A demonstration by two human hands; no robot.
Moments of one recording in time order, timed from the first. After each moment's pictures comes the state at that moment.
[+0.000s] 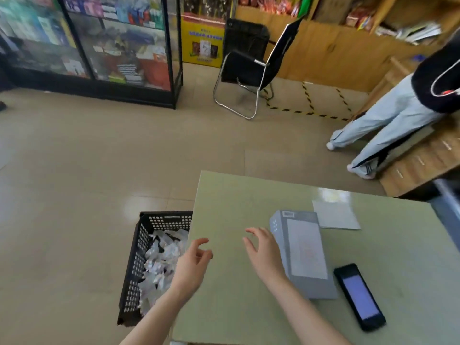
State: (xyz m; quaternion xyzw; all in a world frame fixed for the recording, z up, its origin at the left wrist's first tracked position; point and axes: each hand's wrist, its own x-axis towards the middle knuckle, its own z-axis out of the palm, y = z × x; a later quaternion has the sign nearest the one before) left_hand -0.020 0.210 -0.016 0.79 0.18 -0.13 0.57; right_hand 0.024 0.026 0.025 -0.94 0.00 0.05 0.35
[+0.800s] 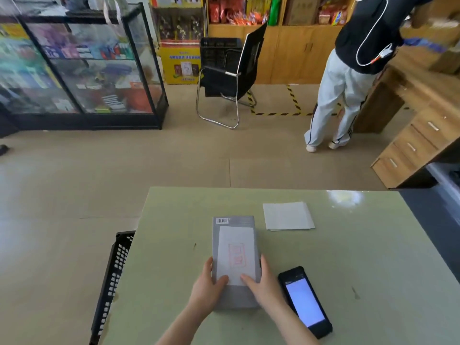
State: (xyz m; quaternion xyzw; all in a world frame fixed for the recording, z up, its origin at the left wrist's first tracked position) left_hand -0.012 -0.025 0.002 0.82 0.19 -0.22 0.49; right_hand 0.000 -0.185 -0.001 -0.83 0.16 0.23 0.48
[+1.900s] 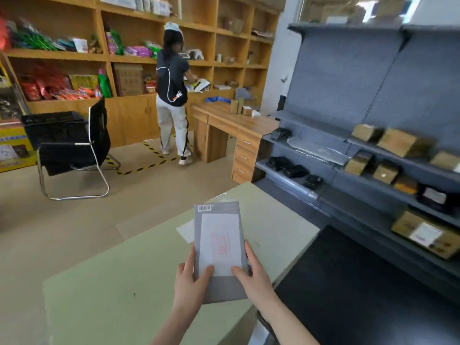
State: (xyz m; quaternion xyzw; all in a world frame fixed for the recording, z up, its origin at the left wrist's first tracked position) left_hand -0.072 -0.021 0.114 0.76 -0.15 -0.20 0.60; right_hand -0.169 -0.148 0.150 -0.76 0.32 -0.10 0.56
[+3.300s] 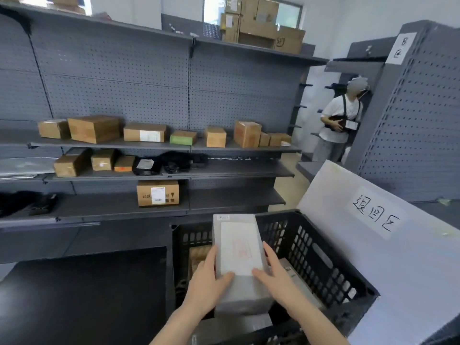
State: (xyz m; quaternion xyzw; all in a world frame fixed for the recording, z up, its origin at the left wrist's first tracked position) left_hand -0.742 -0.413 0.198 0.51 -0.66 -0.44 0.34; right_hand -0.930 -0.393 0.202 -0.53 0.63 -0.37 0.43
